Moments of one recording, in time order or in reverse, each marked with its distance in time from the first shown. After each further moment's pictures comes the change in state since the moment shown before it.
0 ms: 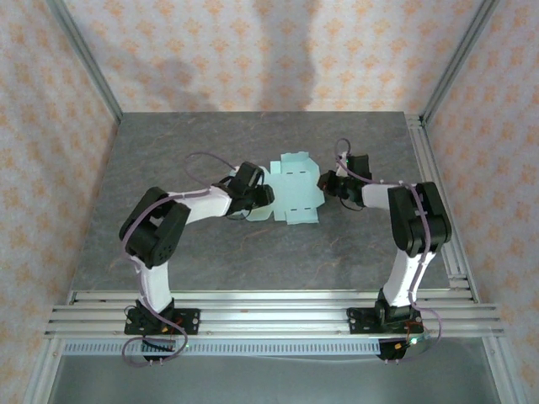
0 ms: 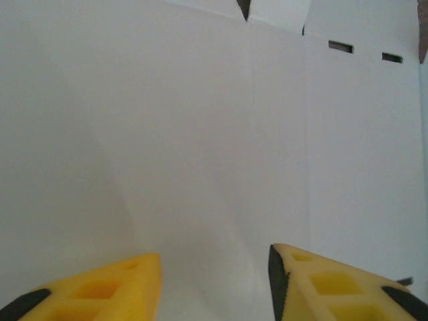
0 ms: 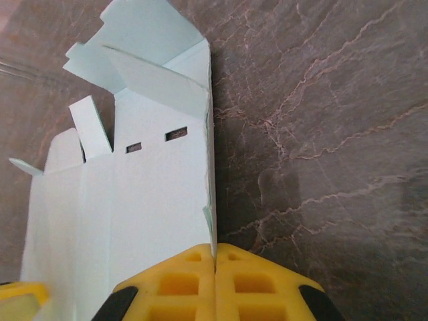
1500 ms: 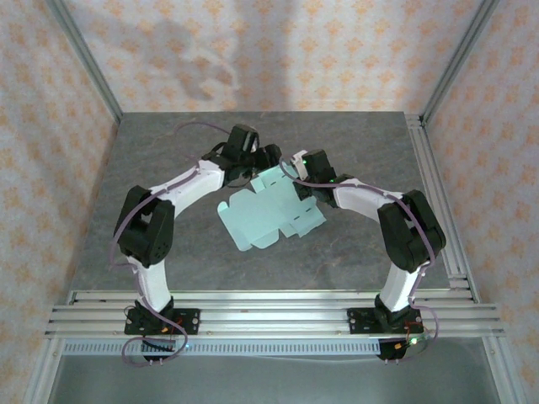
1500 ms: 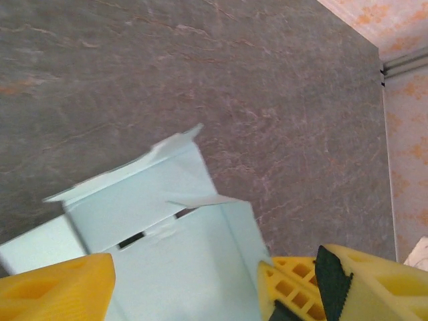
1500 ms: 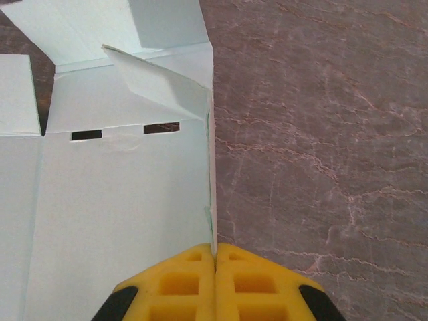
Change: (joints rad) left arm 0.076 0.031 0.356 -0.151 0.129 -0.032; right arm 0.318 -0.072 0.151 -0.264 0.475 -0.611
